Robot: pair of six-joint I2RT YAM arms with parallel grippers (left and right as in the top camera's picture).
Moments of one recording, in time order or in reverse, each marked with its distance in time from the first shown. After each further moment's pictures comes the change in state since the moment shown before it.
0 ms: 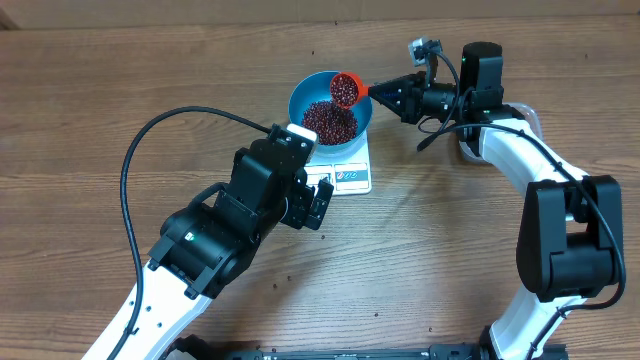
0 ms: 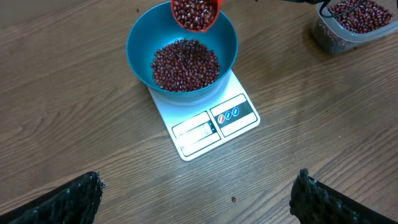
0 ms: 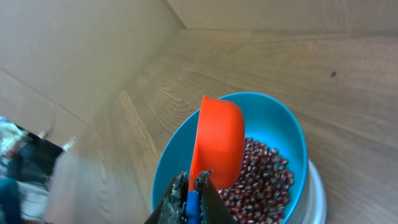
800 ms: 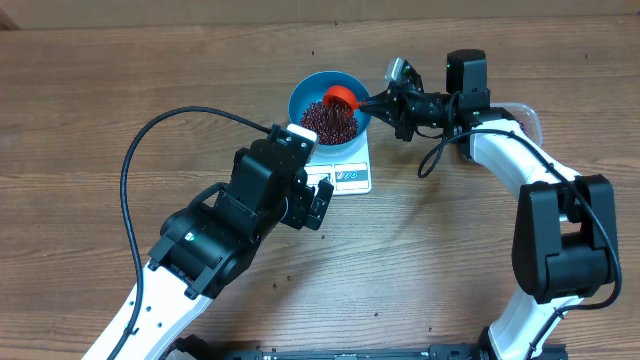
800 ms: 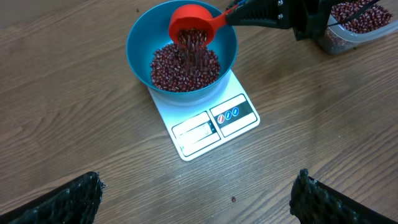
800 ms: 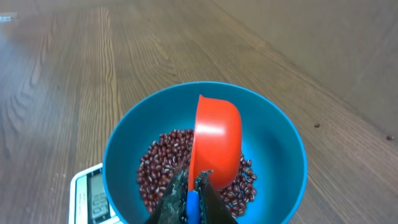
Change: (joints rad) left arm 0.000 0.000 0.000 0.000 0.000 0.000; right arm 0.043 0.000 0.000 -0.146 0.045 -0.742
